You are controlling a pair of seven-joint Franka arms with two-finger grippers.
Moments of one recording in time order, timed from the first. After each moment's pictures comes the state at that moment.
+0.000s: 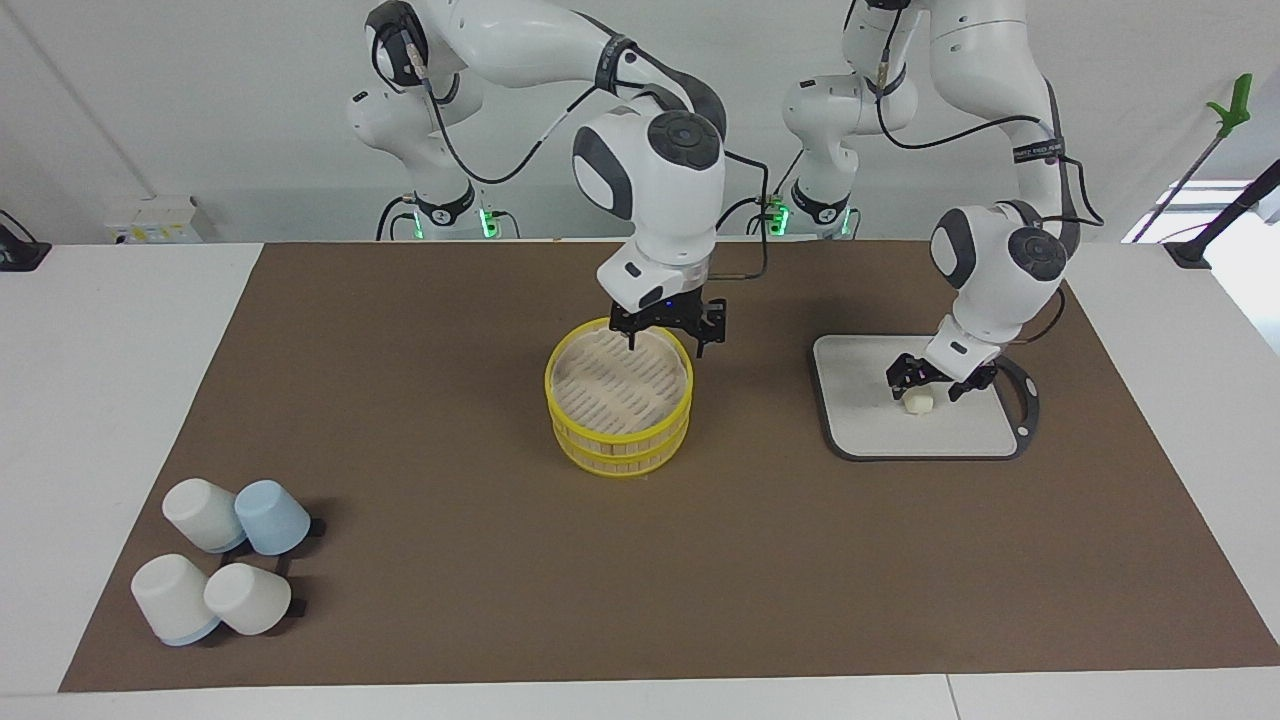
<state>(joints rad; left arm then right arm) -0.01 0.15 0.01 -2.17 0.00 2.30 0.13 0.63 0.54 0.04 -1.21 -0.03 1.76 0.85</state>
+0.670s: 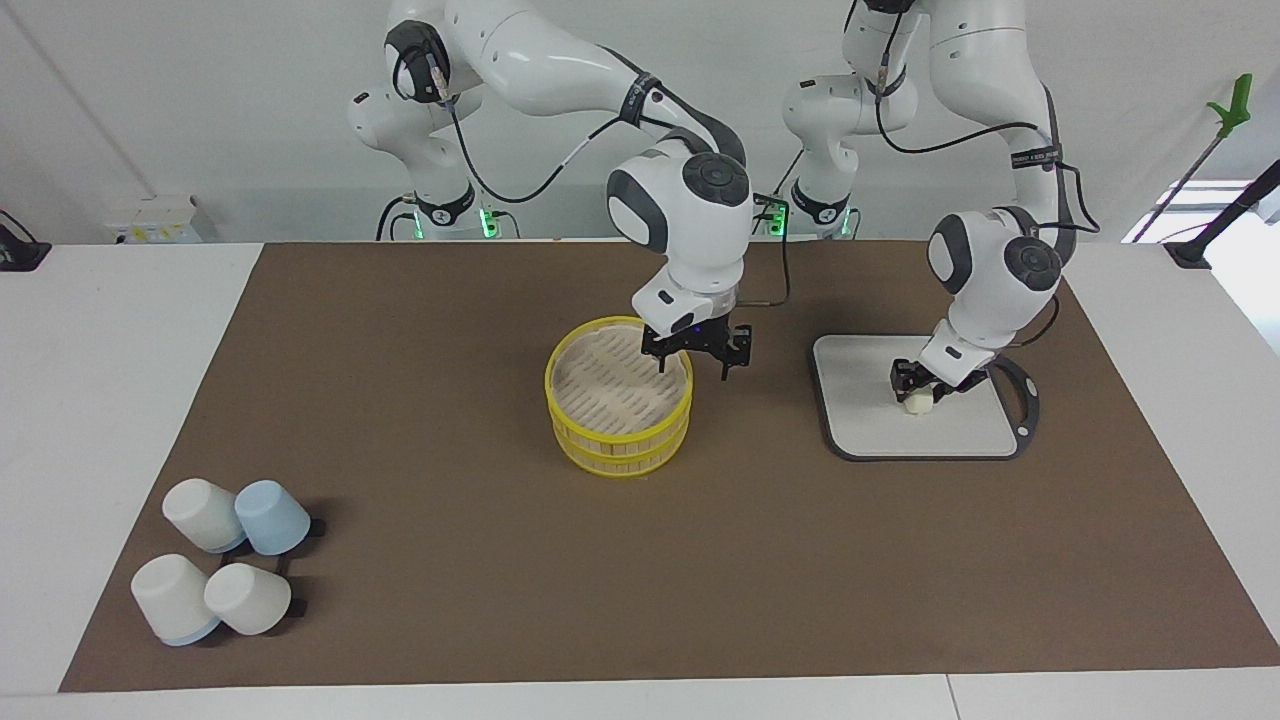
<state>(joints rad) -0.01 0.16 0.01 -2.18 0.00 2.27 0.13 0.66 0.60 0.04 -1.25 -0.03 1.87 0.90</state>
